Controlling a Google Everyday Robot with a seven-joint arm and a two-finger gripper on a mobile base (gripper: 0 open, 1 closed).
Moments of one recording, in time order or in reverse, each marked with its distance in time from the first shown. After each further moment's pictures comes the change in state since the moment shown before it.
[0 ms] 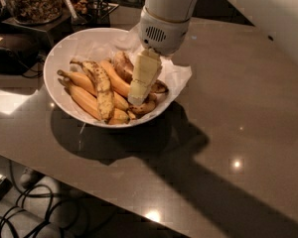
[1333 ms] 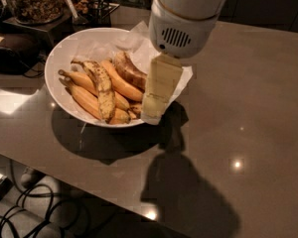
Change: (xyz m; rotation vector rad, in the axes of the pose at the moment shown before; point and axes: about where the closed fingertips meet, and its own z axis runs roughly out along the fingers) arm 0.033 0.053 -0.059 0.199 -0.028 -0.153
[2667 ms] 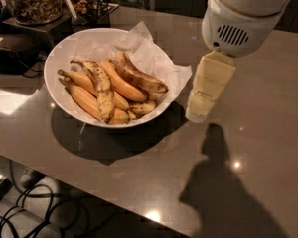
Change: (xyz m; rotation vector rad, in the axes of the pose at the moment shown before) arm 0.075 -0.019 -0.023 0.085 0.084 0.129
